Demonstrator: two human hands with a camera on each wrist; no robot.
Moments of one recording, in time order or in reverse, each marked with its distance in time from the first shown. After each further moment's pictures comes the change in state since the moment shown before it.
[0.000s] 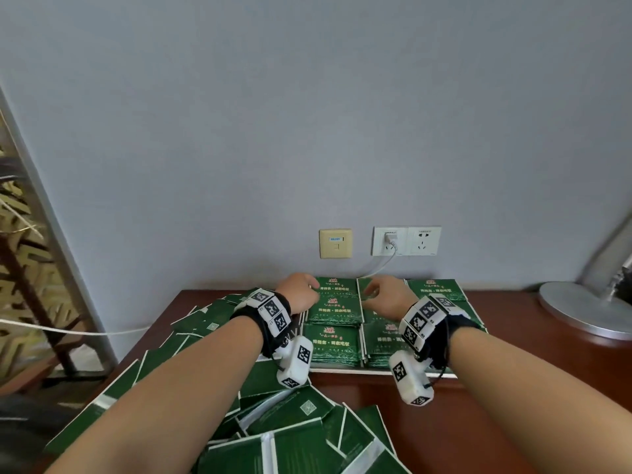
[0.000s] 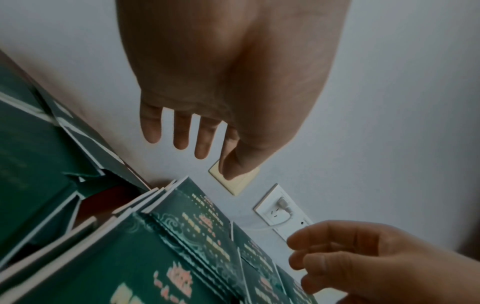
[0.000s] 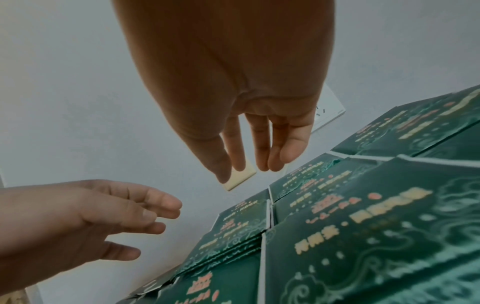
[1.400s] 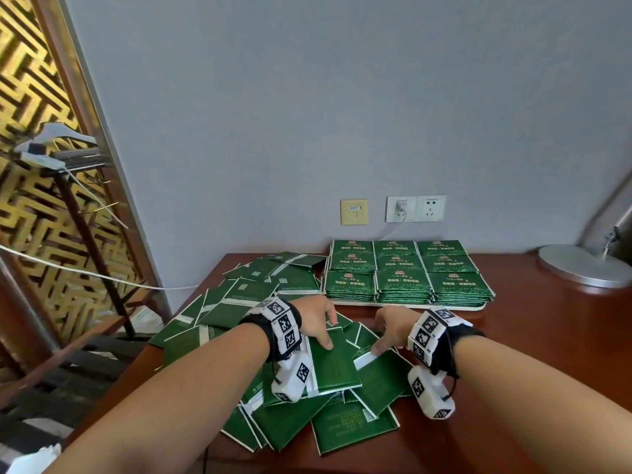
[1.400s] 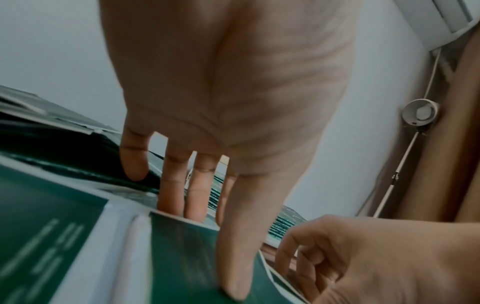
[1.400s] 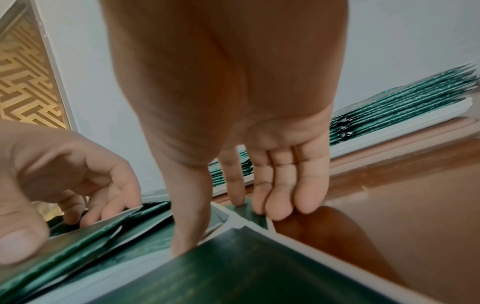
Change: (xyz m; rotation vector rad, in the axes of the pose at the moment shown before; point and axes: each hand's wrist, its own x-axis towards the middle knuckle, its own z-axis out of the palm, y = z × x) left_hand -0.195 -0.011 0.023 0.349 -0.385 0.089; right_hand -0.164 -0.014 0.052 -0.236 -0.423 0.021
